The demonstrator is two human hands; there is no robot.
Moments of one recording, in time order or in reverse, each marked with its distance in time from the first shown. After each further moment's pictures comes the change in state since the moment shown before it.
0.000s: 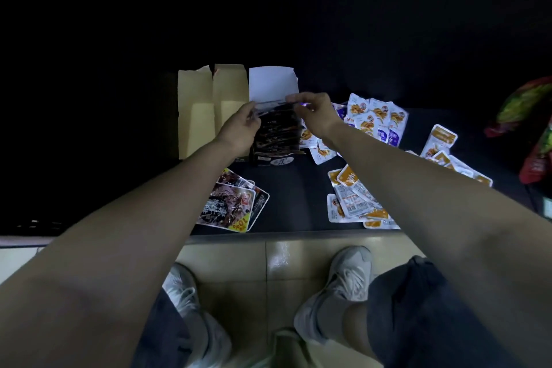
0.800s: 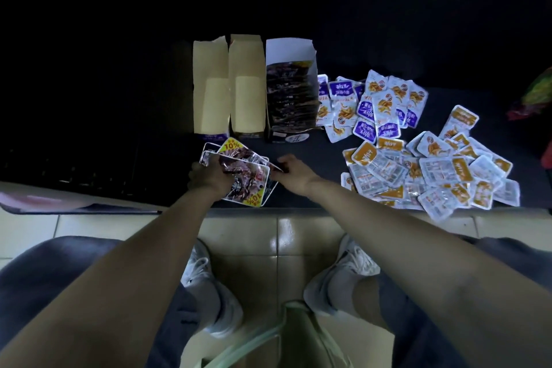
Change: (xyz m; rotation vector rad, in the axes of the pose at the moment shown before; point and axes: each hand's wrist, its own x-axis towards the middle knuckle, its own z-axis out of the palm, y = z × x) left_hand -0.078 -0.113 -0.008 0.494 0.040 -0.523; right_hand -0.091 0.073 0.095 -0.377 -0.366 0.333
